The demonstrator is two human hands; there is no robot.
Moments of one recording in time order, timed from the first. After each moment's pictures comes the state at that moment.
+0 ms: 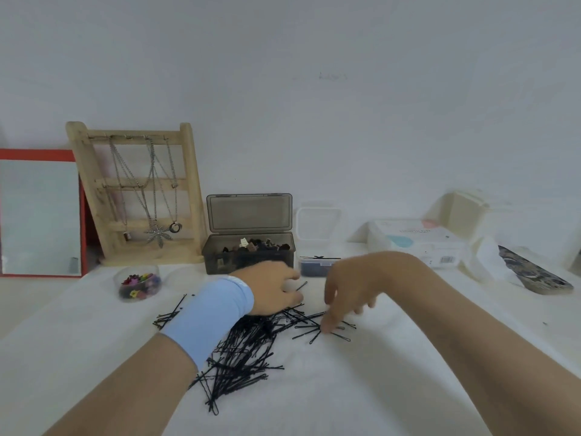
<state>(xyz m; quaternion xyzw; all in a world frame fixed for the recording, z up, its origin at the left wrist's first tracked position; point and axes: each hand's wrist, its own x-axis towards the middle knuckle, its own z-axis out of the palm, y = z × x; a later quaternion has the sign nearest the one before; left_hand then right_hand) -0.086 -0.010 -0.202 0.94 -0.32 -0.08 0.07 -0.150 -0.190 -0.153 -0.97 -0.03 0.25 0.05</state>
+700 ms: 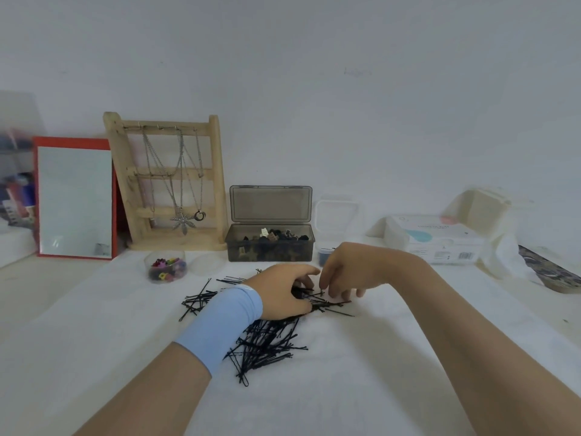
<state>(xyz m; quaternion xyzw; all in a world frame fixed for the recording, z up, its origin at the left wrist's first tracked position) -0.100 0.014 -0.230 0.91 -0.34 -0.08 0.22 -0.127 -0.179 -0.179 -0.96 -0.09 0.16 0.21</state>
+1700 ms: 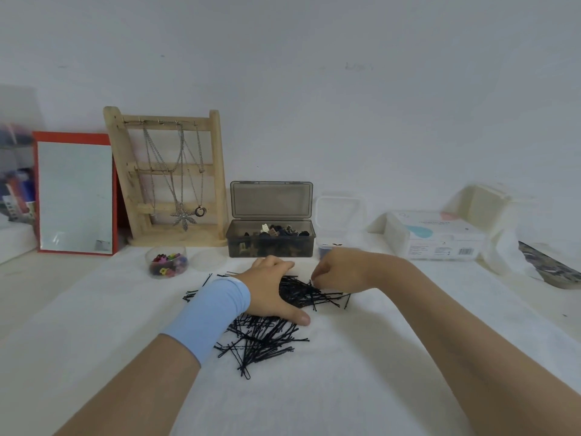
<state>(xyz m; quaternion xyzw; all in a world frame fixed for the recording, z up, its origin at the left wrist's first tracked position) -0.097 0.034 -0.228 0.94 -0.28 -0.11 0.12 -0.128 -0.157 -0.190 -0.99 -0.10 0.11 0.06</state>
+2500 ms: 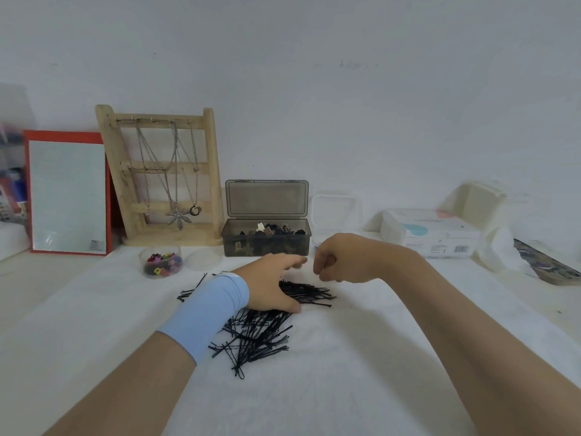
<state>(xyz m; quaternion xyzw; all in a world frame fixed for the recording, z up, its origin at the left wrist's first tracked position) -0.100 0.024 -0.219 0.92 -0.33 -0.09 0.18 -0.133 -0.169 -0.175 -0.98 -0.12 0.06 0.14</state>
